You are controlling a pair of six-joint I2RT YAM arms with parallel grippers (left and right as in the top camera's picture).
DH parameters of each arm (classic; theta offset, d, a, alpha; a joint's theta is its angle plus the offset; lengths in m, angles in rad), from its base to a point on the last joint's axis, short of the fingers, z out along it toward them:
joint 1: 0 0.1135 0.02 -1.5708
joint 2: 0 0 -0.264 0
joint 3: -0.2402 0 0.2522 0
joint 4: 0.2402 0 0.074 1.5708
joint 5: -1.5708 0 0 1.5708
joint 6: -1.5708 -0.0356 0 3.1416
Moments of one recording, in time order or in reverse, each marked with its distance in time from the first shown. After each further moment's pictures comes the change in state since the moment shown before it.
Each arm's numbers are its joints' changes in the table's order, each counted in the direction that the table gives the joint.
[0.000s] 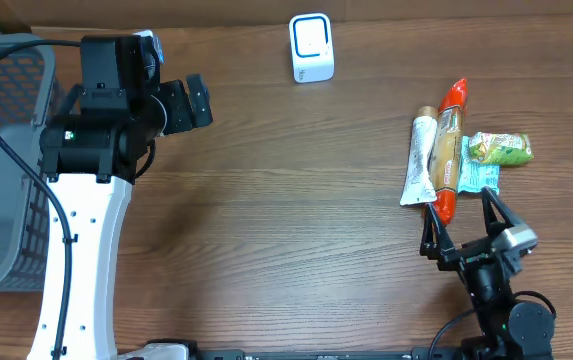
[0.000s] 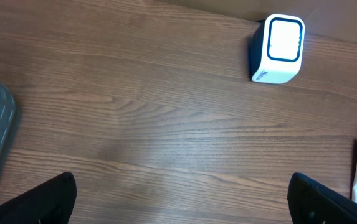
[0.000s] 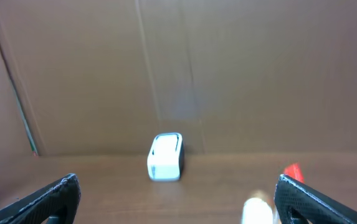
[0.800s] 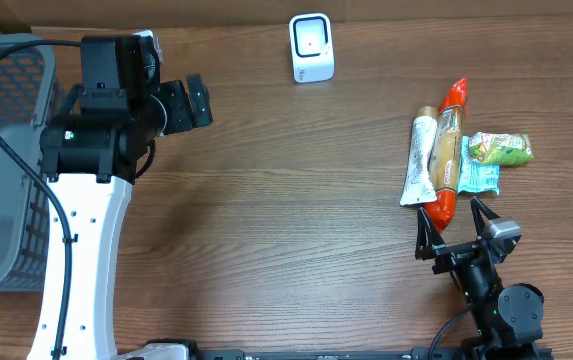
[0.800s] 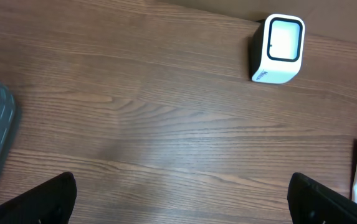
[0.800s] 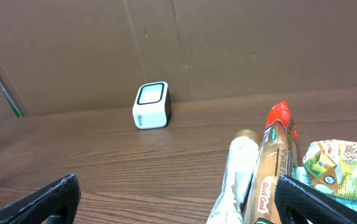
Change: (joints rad) left arm 0.000 0.000 0.000 0.000 0.000 0.000; right arm 0.000 -0.002 0.000 0.193 -0.019 0.000
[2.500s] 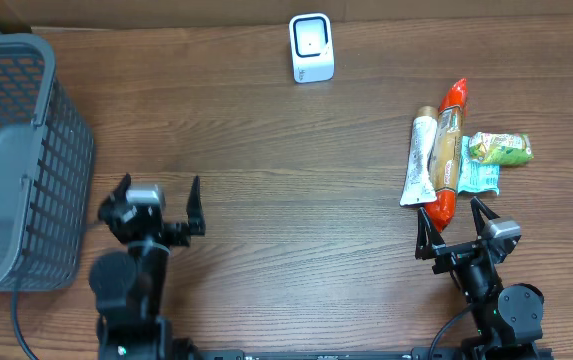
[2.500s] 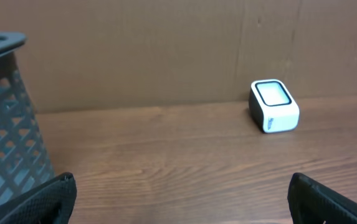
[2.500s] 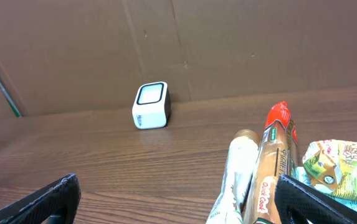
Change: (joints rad) left arm 0.143 -1.013 1.294 -1.000 -0.110 -0.311; right arm 0.000 0.000 0.000 0.000 -0.003 0.000
